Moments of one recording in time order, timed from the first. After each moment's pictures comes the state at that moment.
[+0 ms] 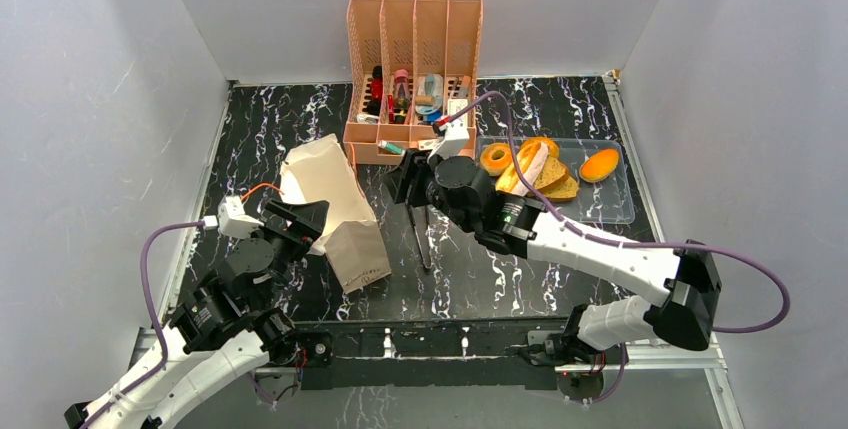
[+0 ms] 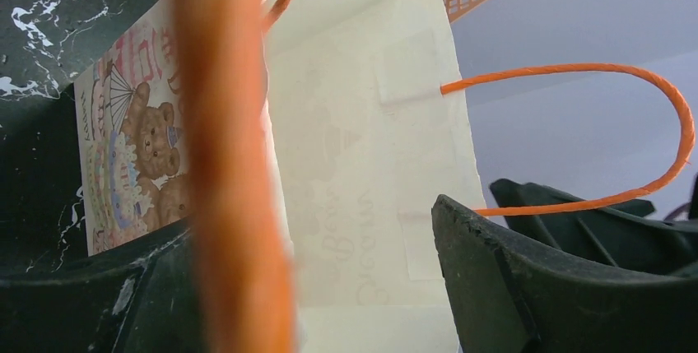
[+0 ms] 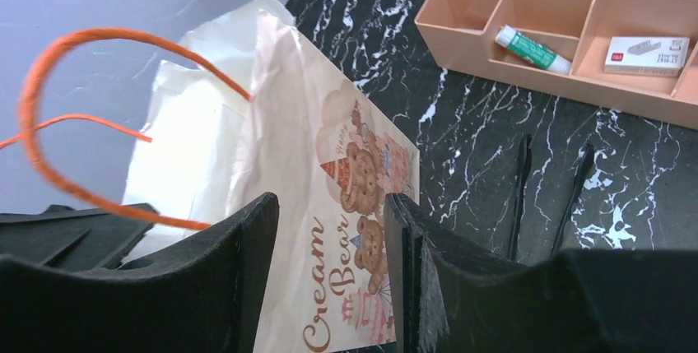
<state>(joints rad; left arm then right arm) -0.83 0.32 0.63 -0.62 -0.68 -1.13 1.04 1.33 1.13 -0.04 0.36 0.62</state>
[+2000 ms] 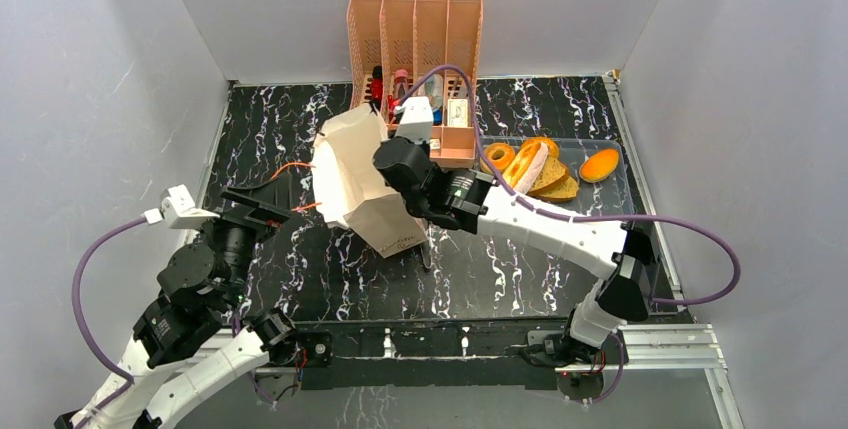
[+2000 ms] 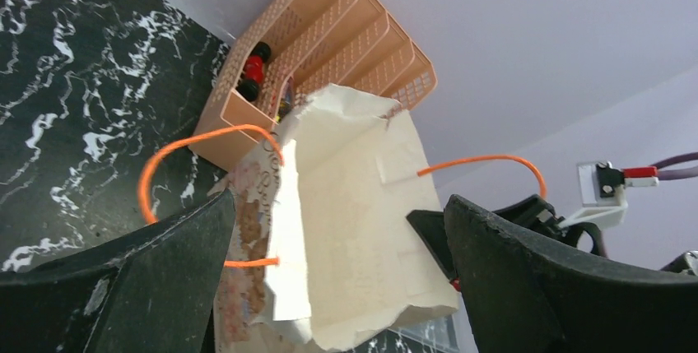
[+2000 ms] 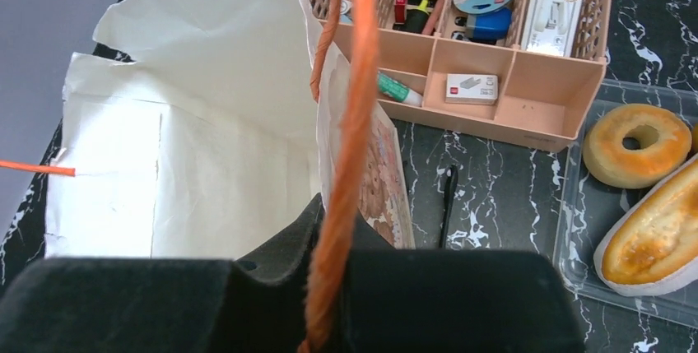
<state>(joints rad) -0.83 0.32 0.84 -0.51 -0.81 -0.80 1.11 1.63 1.57 -0.42 0.76 0.52</state>
